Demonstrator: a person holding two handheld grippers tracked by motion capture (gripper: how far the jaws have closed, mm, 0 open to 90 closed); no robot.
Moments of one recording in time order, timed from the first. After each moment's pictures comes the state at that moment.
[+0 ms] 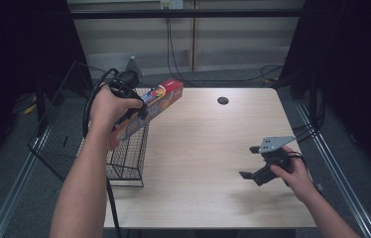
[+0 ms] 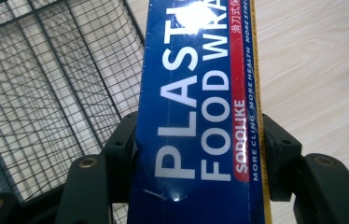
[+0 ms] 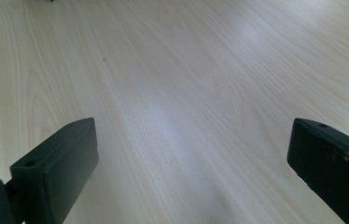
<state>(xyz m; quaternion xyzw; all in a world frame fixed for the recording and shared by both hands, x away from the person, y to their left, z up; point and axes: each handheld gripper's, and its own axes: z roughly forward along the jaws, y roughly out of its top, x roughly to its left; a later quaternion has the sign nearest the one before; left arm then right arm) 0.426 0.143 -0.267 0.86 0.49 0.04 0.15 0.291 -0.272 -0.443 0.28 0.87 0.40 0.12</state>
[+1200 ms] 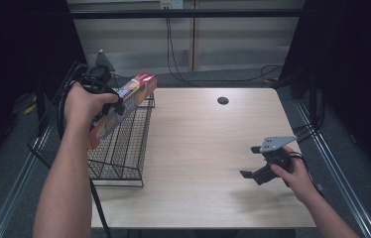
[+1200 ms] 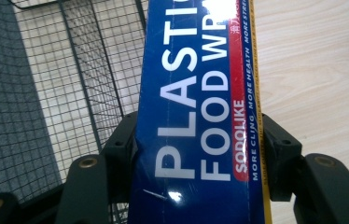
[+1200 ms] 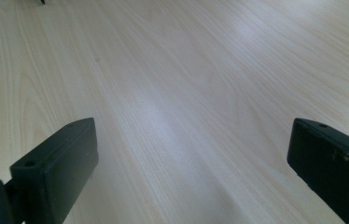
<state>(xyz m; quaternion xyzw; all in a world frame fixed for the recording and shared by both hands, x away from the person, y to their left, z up) 0.422 0.197 -0.250 0.81 0.56 0.06 0.16 0.293 -0.276 -0.447 0.29 0.86 0.40 0.12</state>
